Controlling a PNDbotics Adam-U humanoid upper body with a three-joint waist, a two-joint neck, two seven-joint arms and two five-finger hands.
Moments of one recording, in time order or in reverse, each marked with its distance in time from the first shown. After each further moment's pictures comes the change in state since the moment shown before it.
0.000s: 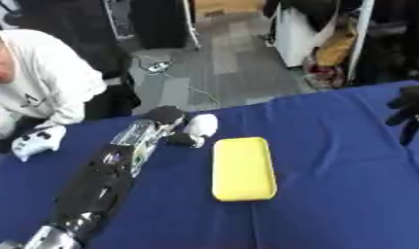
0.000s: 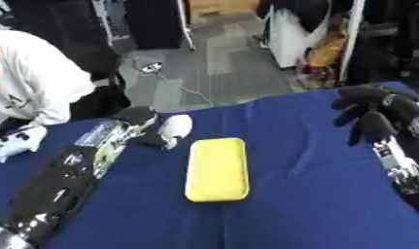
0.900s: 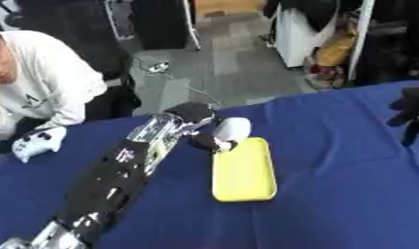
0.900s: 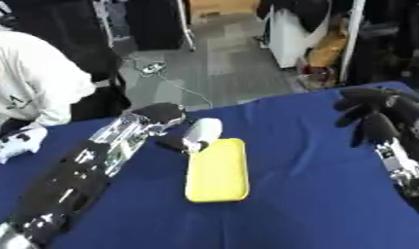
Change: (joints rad) left arm -0.007 0.017 -0.127 -0.154 0.079 -0.131 -0.080; right arm 0.000 0.000 0.000 0.000 0.000 -0.002 0.002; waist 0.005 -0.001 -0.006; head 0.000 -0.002
